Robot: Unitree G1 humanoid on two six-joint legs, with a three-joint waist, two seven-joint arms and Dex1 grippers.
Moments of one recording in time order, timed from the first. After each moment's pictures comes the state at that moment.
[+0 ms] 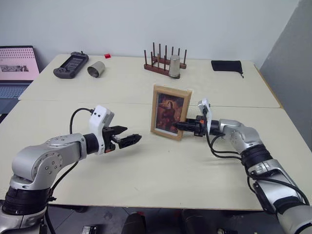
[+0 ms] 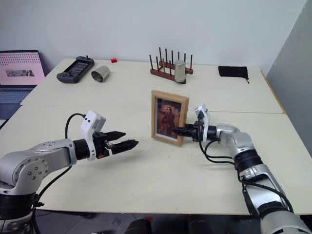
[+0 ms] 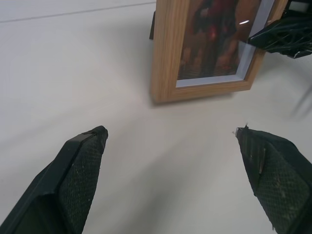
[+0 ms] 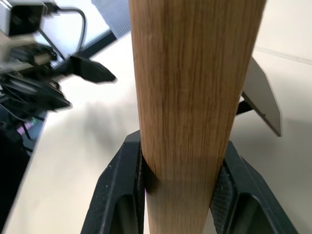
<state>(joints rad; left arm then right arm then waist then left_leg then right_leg) -0.33 0.82 0.14 -0.32 -0.90 1.03 -0.49 -0.82 -0.40 0.25 0.61 0.57 0.39 1.09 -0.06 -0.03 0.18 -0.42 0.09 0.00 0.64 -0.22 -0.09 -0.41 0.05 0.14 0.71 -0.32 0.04</state>
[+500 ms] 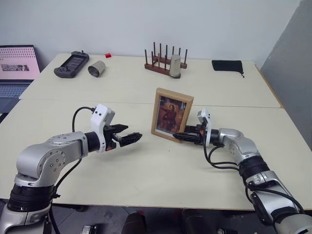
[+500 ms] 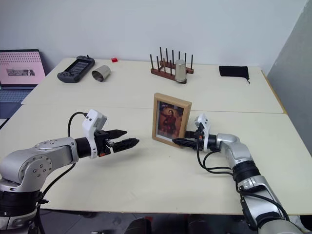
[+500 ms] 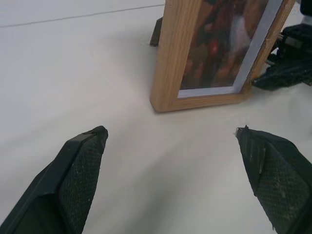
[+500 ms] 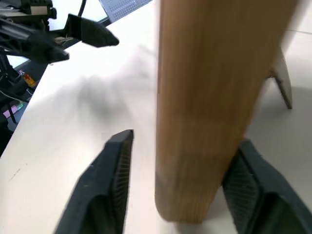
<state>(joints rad) -0.37 0.80 0.12 -0.27 -0.81 1.01 -0.56 -0.68 -0.37 0.19 0.51 0.45 0.32 1.11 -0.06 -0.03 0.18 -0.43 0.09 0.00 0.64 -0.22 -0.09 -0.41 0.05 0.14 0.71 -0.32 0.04</state>
